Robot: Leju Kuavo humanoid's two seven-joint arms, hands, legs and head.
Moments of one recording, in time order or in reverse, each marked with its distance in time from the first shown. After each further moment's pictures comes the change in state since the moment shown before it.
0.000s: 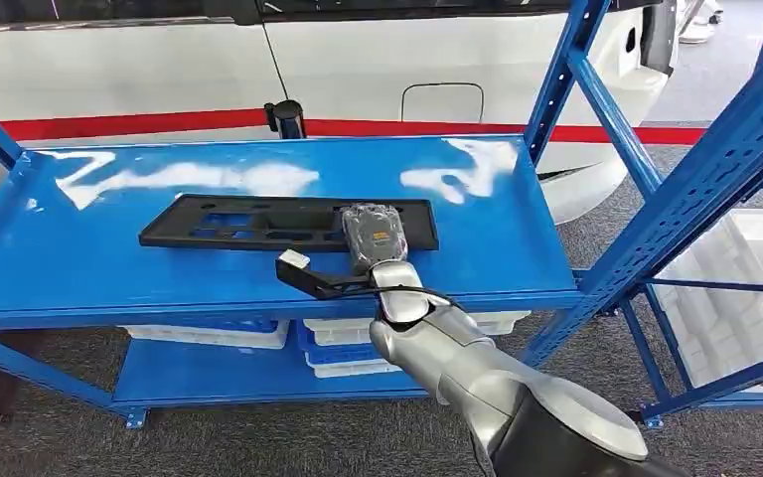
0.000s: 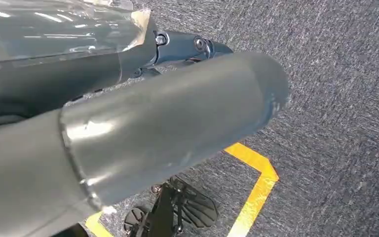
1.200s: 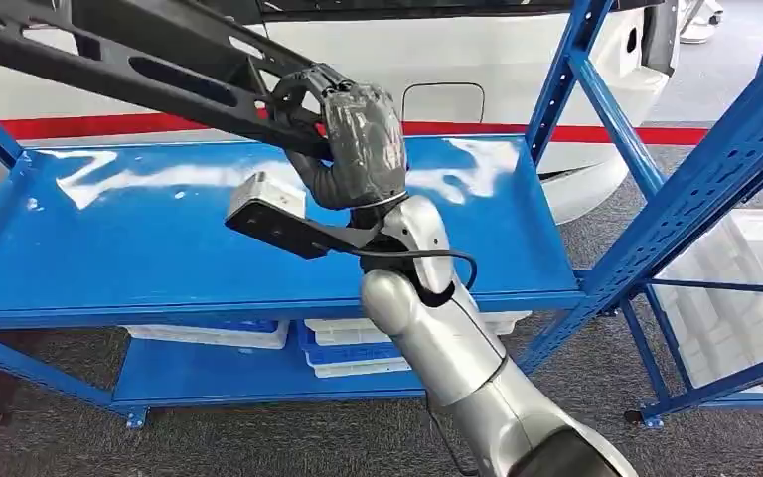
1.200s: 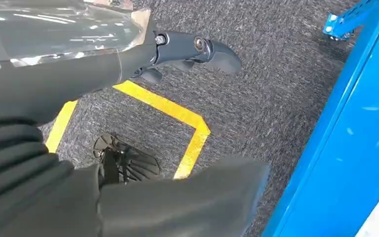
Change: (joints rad) left arm -0.008 0.016 0.002 0.000 0.091 -0.222 -0.267; right arm 0.204 0.002 -0.577 -0.952 0.130 0.096 -0.448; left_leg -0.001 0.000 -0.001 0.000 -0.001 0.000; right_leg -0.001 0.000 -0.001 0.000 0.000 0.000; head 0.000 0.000
